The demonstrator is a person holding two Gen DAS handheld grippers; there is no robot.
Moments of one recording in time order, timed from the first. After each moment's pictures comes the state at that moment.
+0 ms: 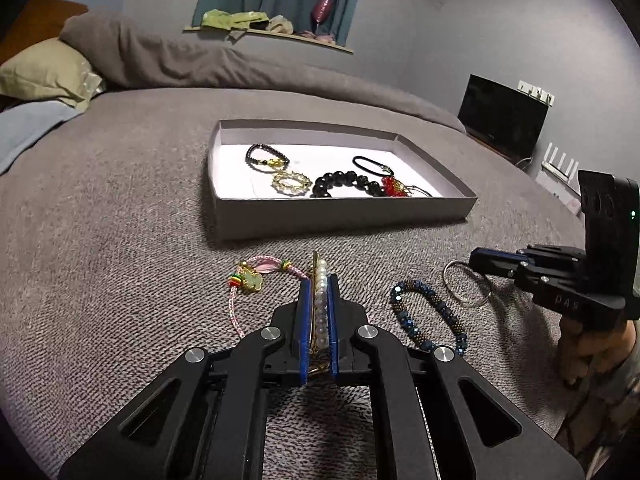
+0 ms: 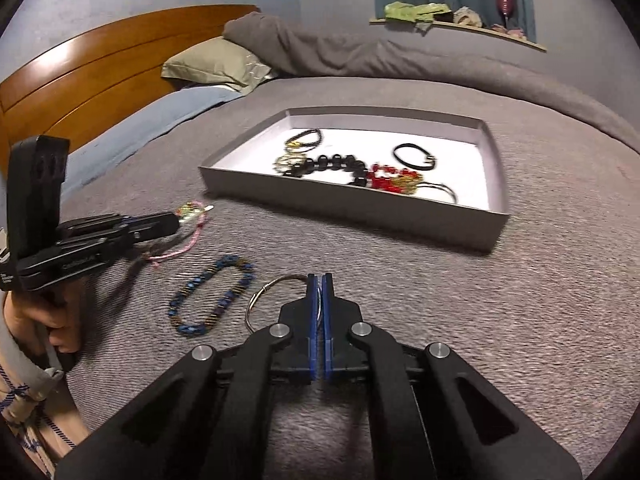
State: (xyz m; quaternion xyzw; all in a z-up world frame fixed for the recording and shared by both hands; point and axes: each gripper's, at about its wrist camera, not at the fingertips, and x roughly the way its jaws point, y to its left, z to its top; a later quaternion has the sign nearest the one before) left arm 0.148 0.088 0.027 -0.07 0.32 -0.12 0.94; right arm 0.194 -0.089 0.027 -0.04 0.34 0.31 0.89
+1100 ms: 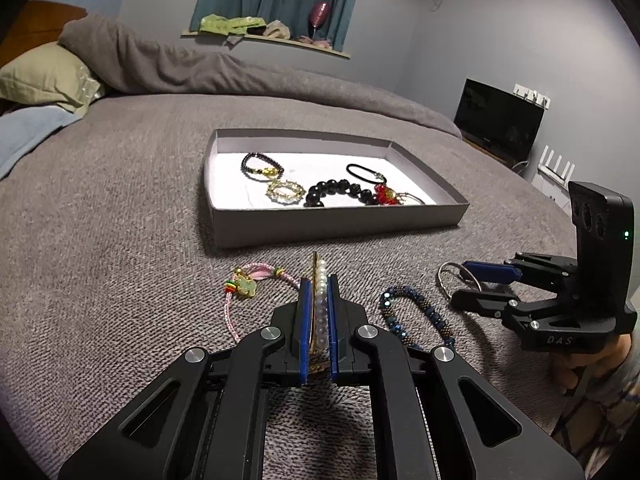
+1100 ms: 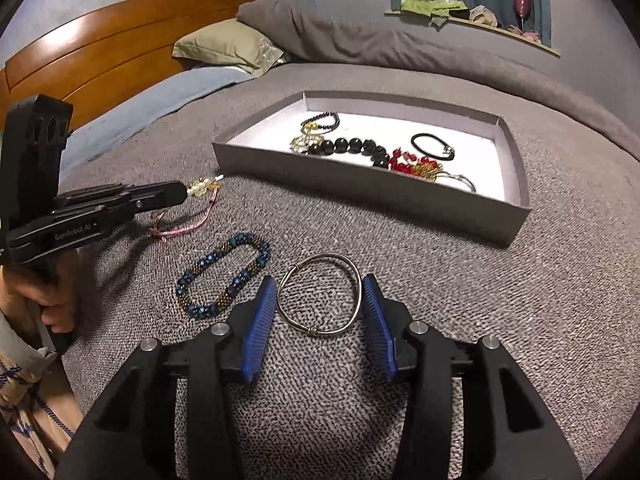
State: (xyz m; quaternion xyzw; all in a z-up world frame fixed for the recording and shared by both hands) left arm 0.142 0.088 0.035 -0.07 0.31 -0.12 0.94; right arm 0.186 -0.075 0.021 -0.06 0.35 0.32 0.88
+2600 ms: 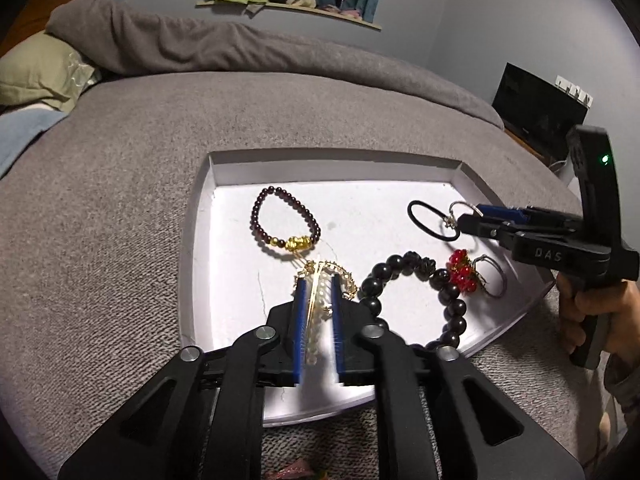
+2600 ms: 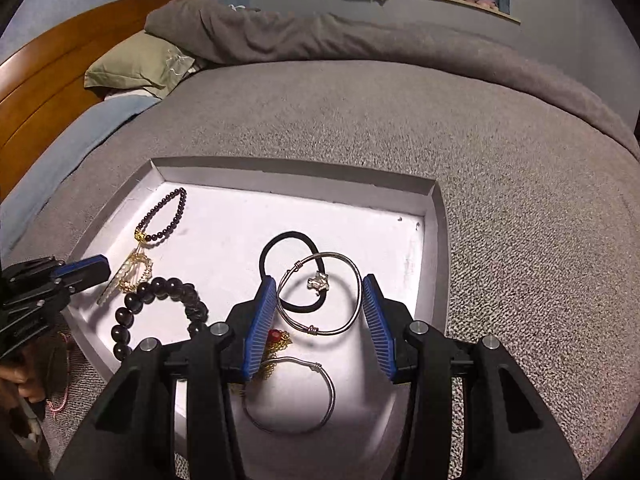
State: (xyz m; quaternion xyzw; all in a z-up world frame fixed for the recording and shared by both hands) left arm 0.288 0.092 0.041 -0.07 0.37 -0.08 0.92; right arm 0.384 -0.085 0.041 -0.04 0.40 0.24 0.88
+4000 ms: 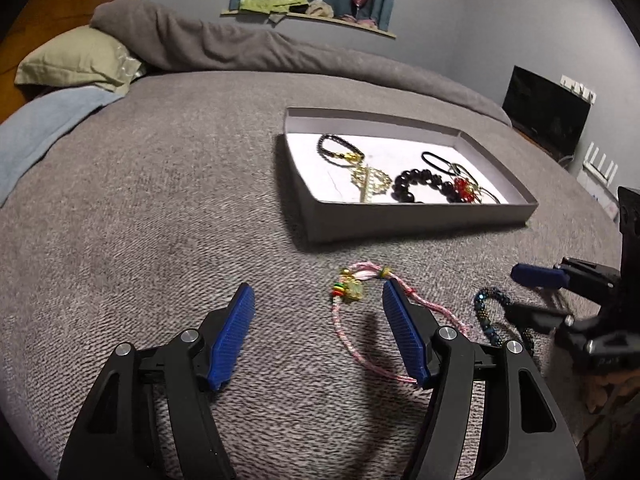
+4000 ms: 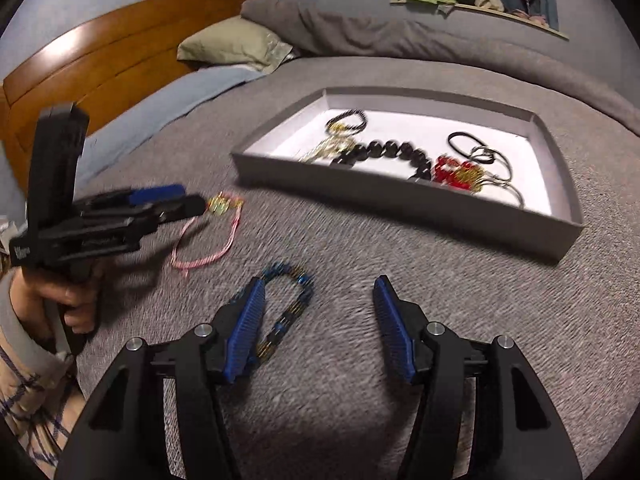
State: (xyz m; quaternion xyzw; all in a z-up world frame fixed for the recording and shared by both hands) left arm 0.167 0.125 0.025 -0.06 0.36 -0.04 0.93; right arm 0.198 -0.038 0.019 -0.05 0.37 0.34 0.86
